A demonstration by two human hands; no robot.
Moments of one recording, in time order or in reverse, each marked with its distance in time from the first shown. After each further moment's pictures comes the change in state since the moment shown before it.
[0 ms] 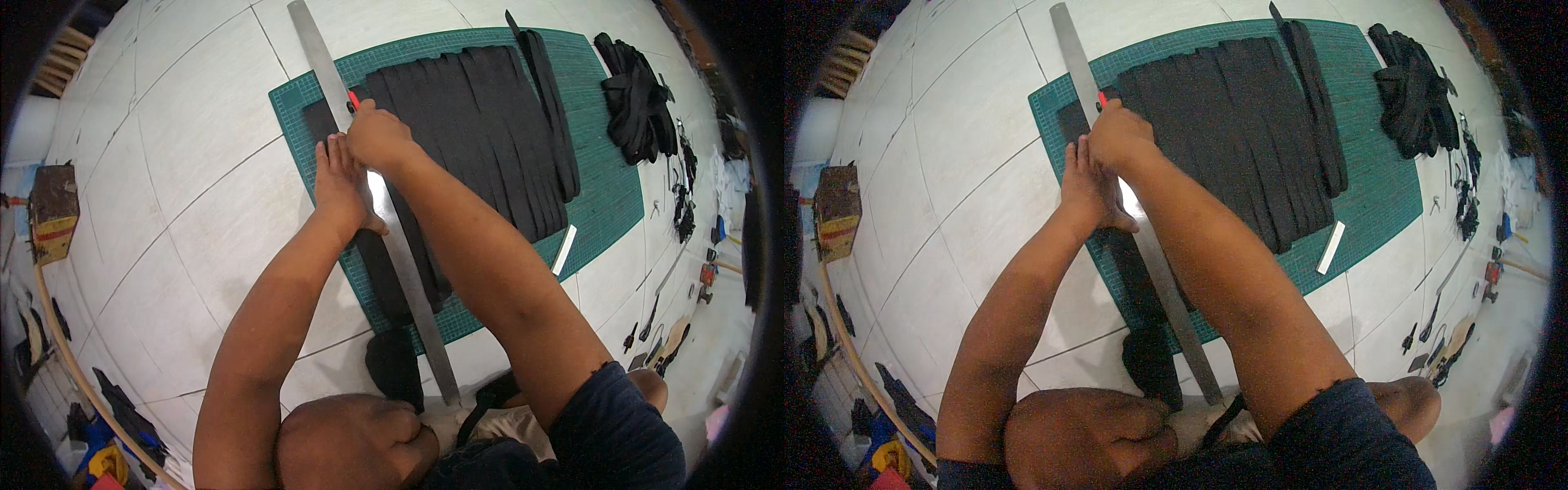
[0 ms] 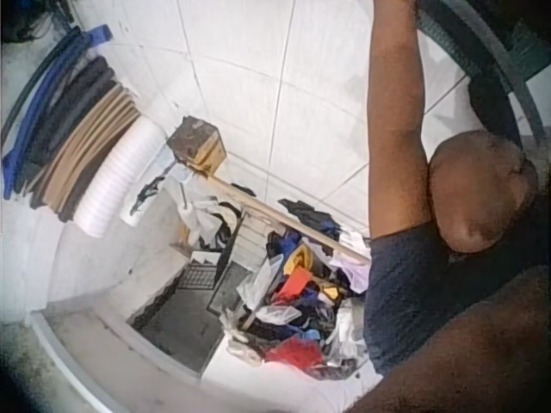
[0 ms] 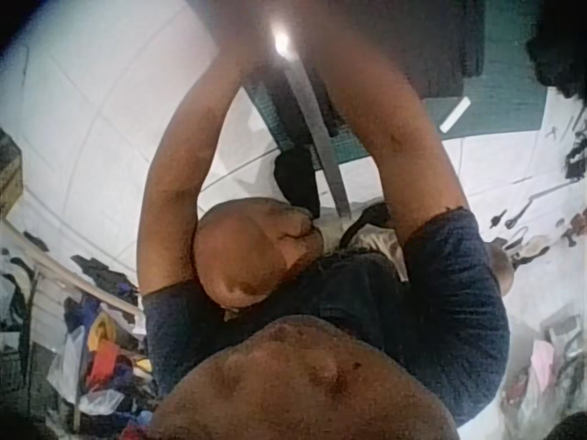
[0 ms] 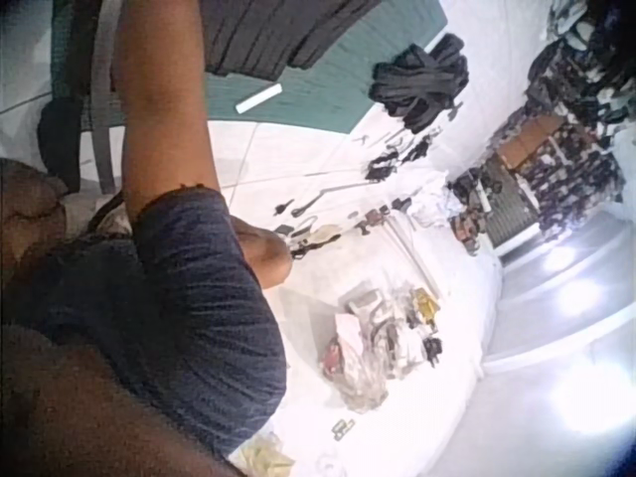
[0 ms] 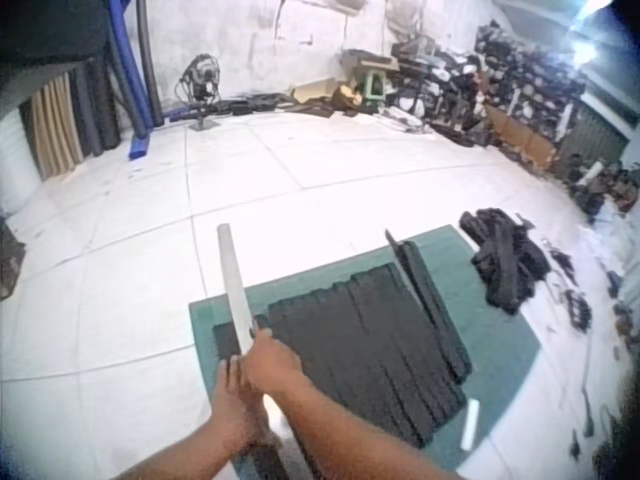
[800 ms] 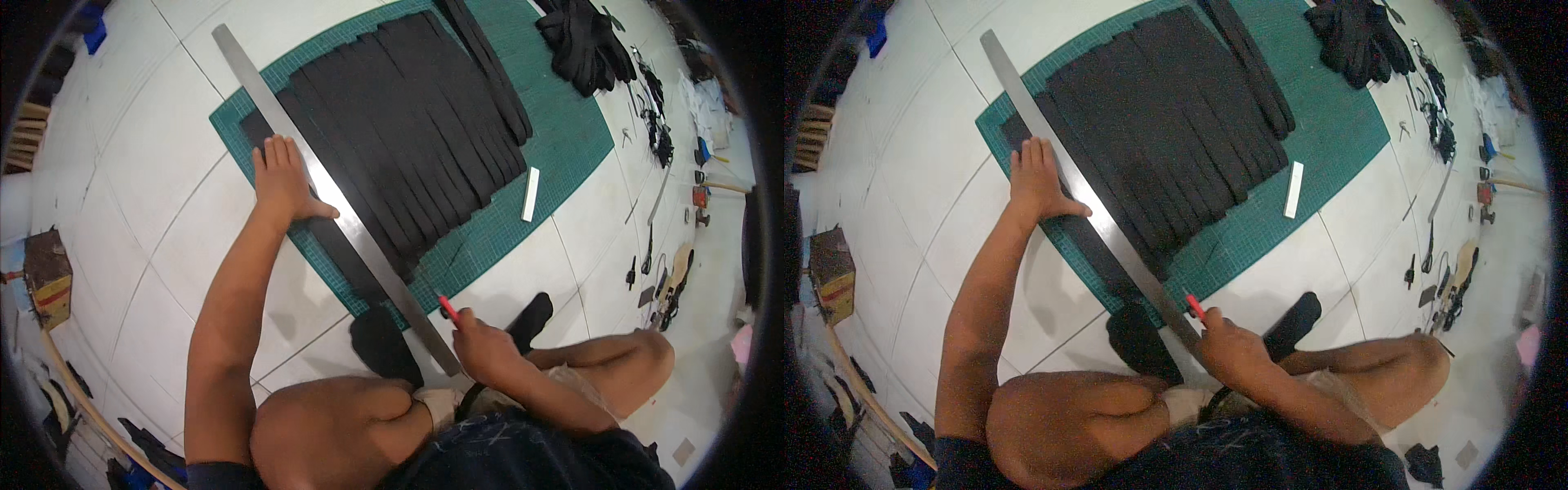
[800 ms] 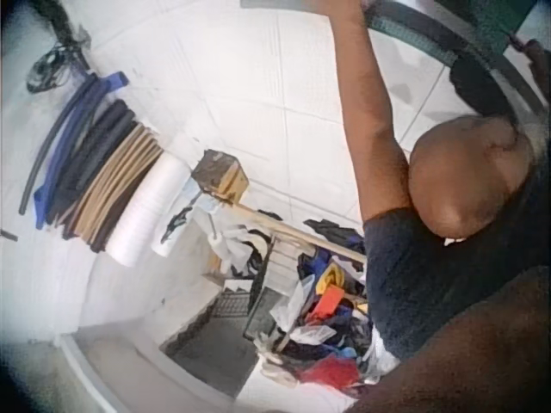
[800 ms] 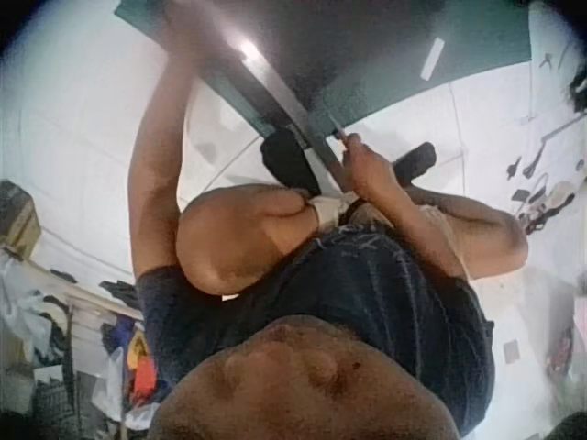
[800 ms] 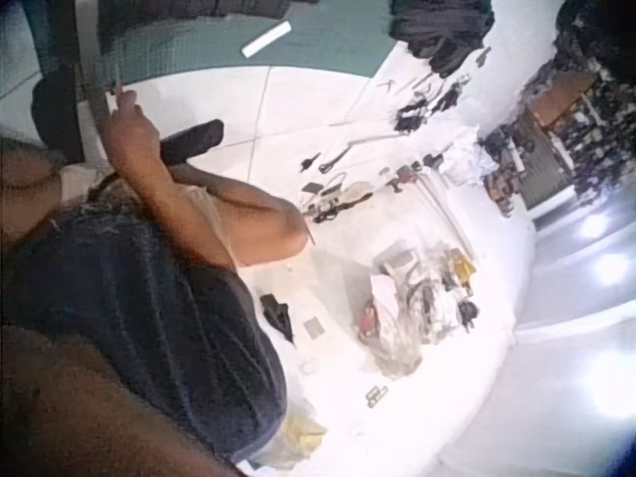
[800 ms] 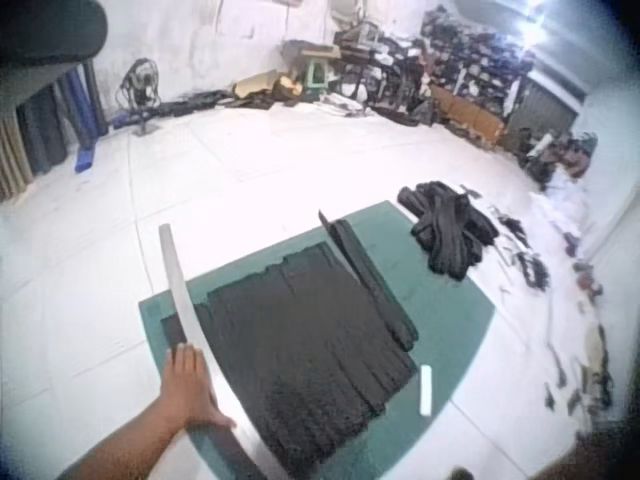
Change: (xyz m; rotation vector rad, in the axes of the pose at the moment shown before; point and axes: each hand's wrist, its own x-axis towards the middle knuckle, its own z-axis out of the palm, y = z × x) left_hand -0.003 -0.002 0.006 -0.135 0.127 -0.019; right_hand -0.365 0.144 0.029 -0.004 -0.298 0.331
